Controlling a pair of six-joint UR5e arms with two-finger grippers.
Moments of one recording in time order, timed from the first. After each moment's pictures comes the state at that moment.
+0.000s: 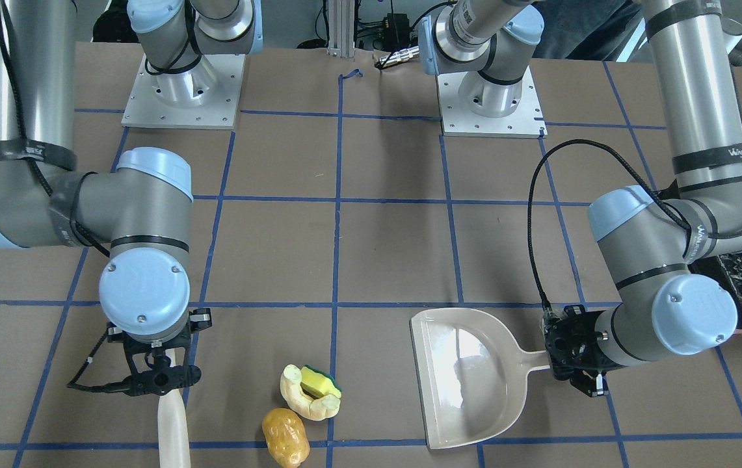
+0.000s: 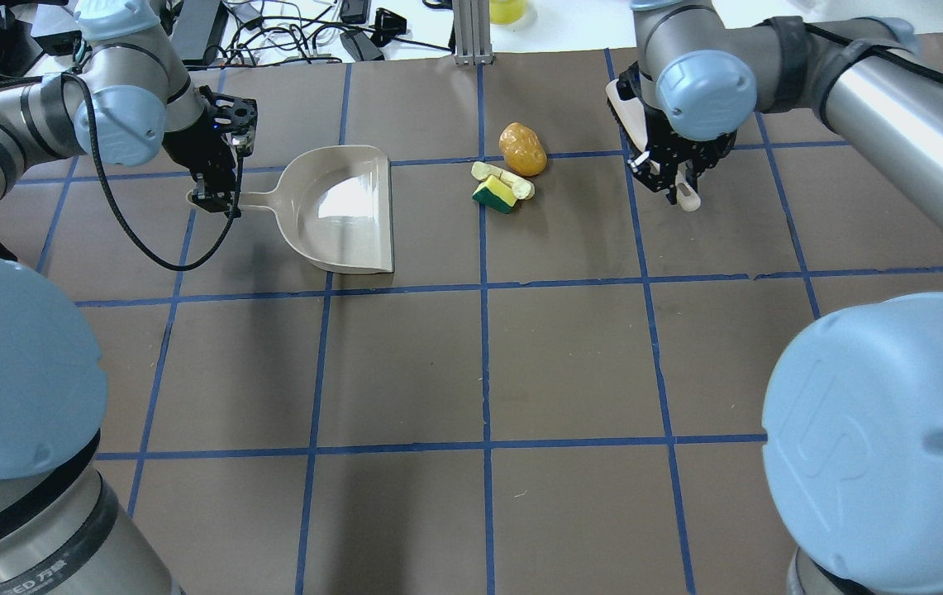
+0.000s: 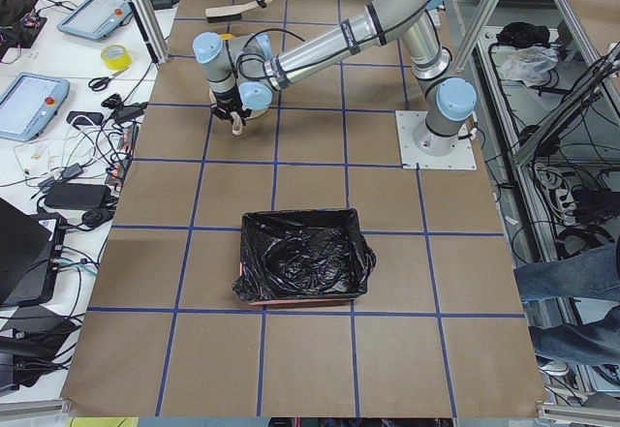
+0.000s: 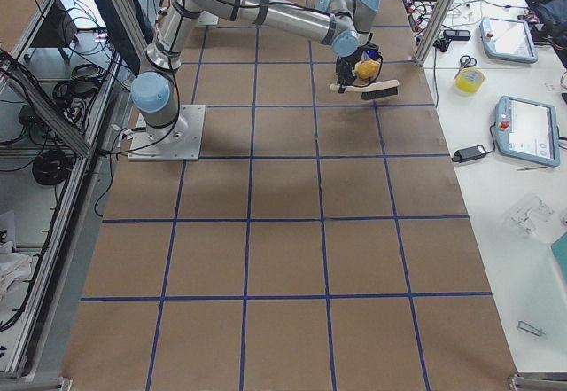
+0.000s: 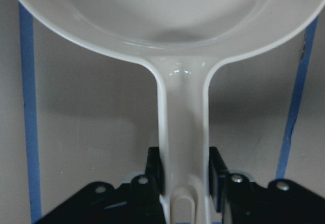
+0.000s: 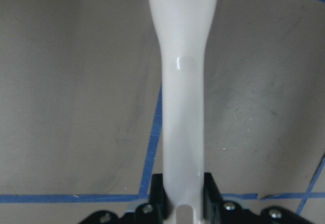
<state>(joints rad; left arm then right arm) -1.39 -2.16 -1.42 -1.23 1.59 1.65 1.71 -0.96 1.35 -1.76 -1.84 -0.02</state>
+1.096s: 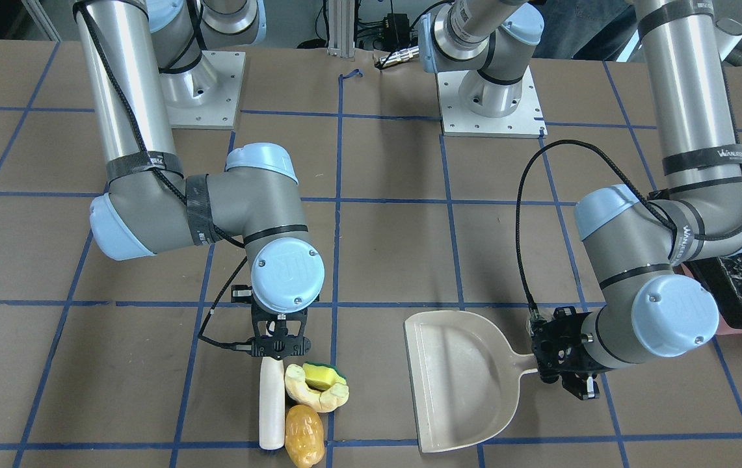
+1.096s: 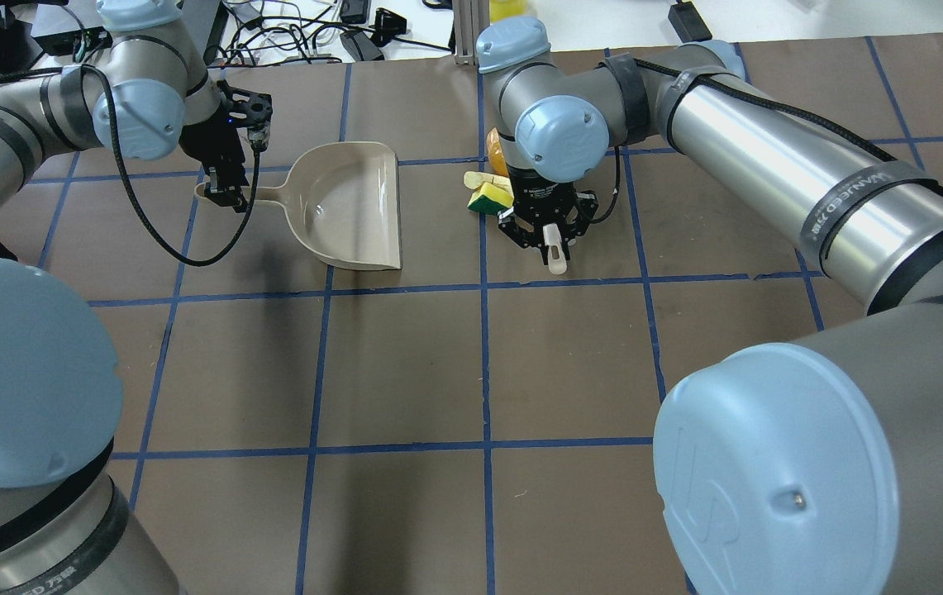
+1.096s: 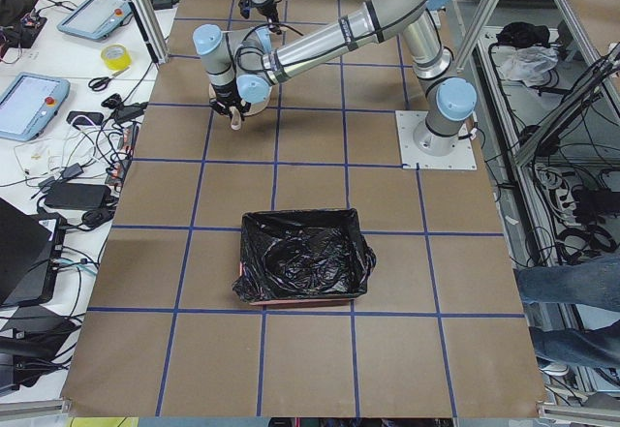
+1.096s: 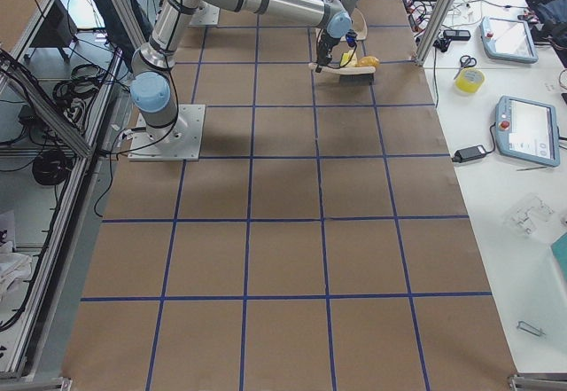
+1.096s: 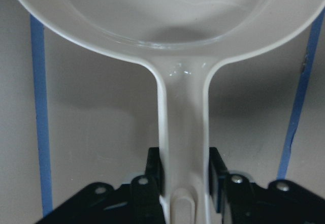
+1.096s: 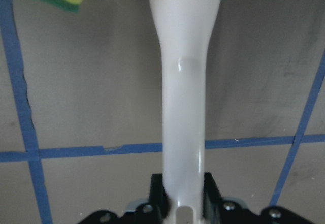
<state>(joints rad) -1.42 -2.16 -1.41 -1.23 1.62 1.62 1.85 -0.94 1.35 -1.65 -1.68 0.25</state>
